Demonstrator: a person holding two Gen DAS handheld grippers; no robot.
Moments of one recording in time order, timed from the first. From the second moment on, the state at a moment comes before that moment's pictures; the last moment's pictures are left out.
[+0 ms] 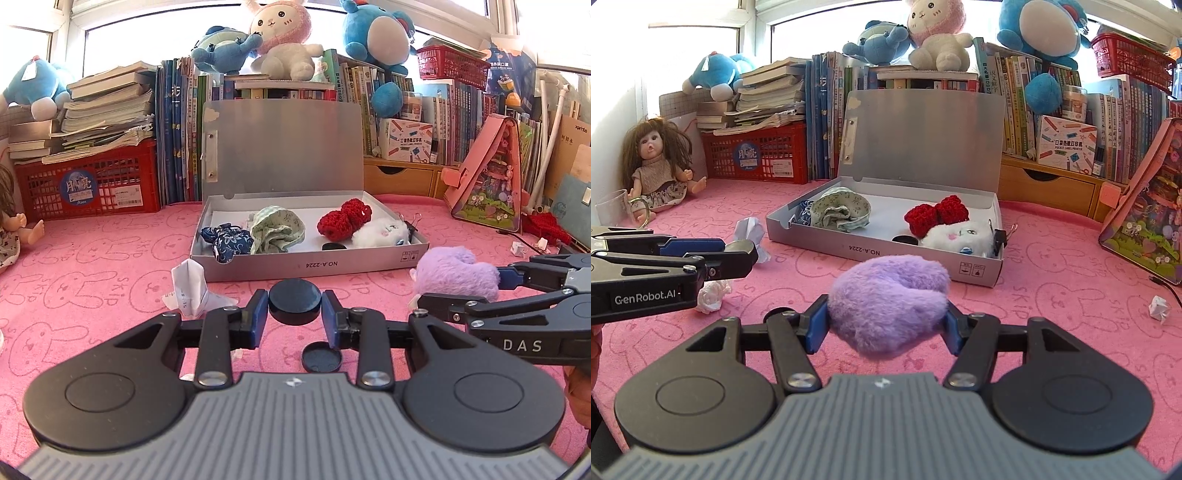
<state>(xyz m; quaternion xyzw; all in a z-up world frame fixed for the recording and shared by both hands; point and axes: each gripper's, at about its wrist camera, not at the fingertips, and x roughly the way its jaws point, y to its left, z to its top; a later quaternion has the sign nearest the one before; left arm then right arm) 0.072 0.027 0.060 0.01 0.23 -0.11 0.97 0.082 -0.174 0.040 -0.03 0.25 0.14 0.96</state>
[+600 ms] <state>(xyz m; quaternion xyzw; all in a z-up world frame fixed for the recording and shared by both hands) 0.131 0.021 0.081 0.01 0.22 -0.10 0.97 0.113 -0.190 0.057 -0.03 0.24 0.11 0.97</state>
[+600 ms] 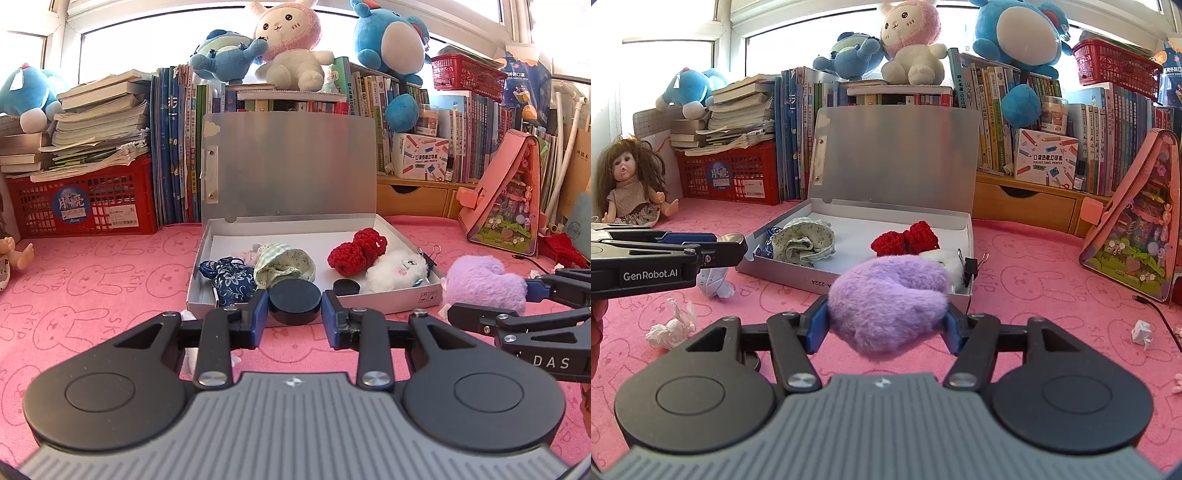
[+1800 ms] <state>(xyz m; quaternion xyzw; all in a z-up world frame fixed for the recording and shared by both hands) 0.331 0.026 0.084 -0.02 0.25 -0.05 0.97 0.288 -0.222 0.075 0.07 0.30 0.08 0.95</state>
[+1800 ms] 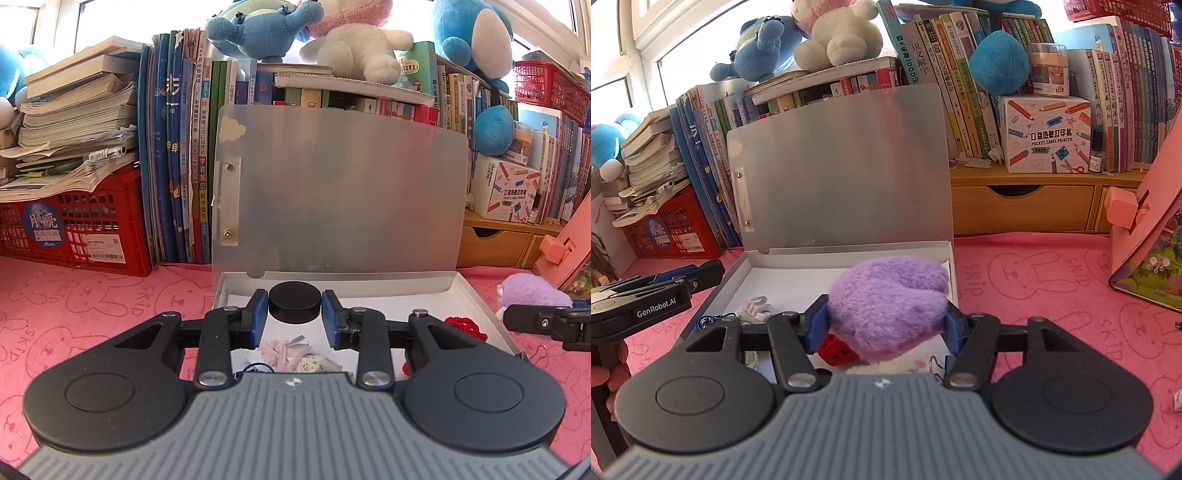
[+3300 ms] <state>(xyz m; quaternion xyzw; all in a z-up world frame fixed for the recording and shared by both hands) 0.296 0.026 0.100 0.01 0.28 -0.08 0.96 0.271 -0.216 0.091 0.04 0.28 0.10 0.95</state>
